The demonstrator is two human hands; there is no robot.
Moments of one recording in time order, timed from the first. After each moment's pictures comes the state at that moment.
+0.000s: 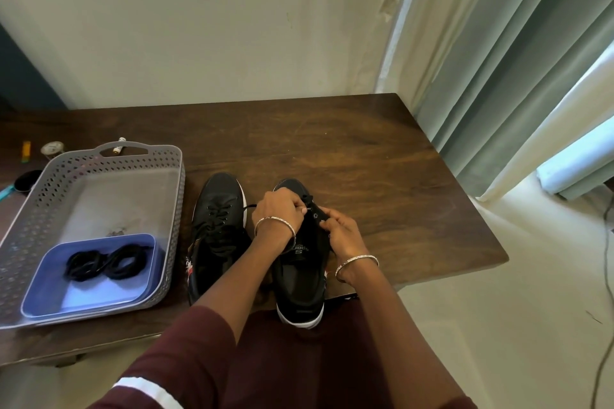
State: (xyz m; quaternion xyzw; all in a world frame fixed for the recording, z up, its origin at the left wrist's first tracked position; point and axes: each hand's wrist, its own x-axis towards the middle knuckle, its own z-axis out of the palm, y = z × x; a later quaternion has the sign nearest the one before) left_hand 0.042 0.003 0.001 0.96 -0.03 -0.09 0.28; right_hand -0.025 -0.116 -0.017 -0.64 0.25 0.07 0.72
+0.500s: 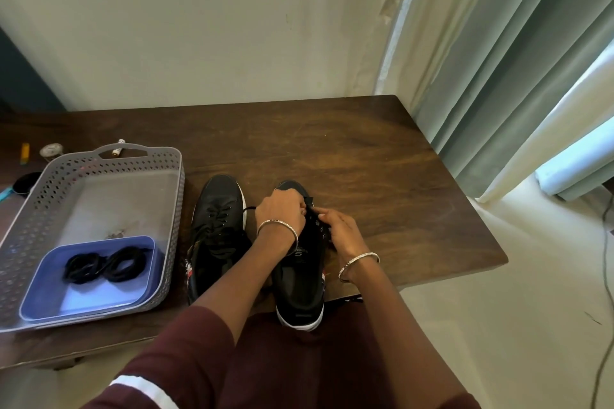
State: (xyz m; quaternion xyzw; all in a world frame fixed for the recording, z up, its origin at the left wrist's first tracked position) left_hand 0.042 -0.002 0.006 0.98 -0.07 -0.06 0.18; right_hand -0.015 -0.121 -0.023 -0.66 0.23 0.06 0.71
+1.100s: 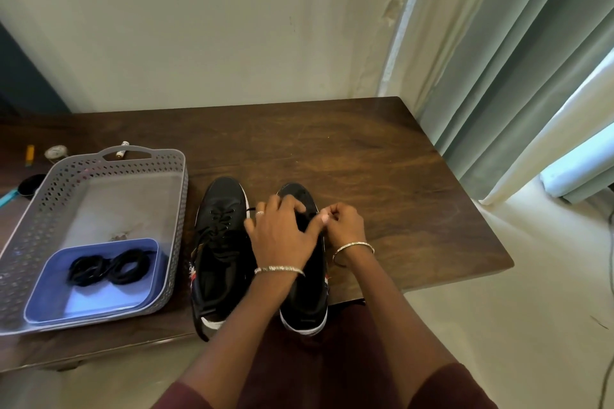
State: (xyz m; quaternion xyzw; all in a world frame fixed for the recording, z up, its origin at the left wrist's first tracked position) left_hand -0.010 0.006 0.014 0.96 -0.02 0.06 0.26; right_hand 0.011 -0.126 -0.032 -0.83 0.23 0.00 0.50
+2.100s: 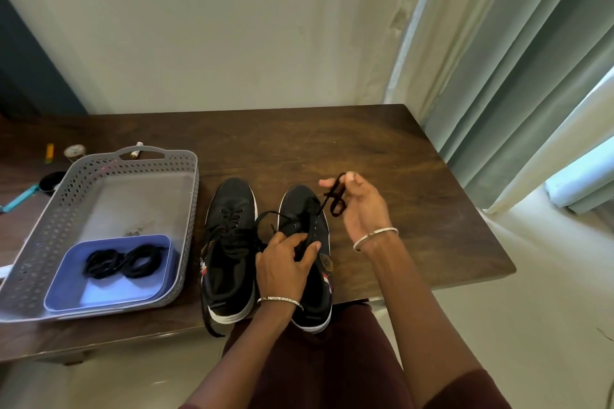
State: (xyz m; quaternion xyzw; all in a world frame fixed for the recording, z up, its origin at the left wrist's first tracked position) left_hand -0.046 0.022 -0.029 0.92 -0.01 0.05 0.39; right_hand 0.003 -0.126 0.039 -0.53 0.10 -0.02 0.84
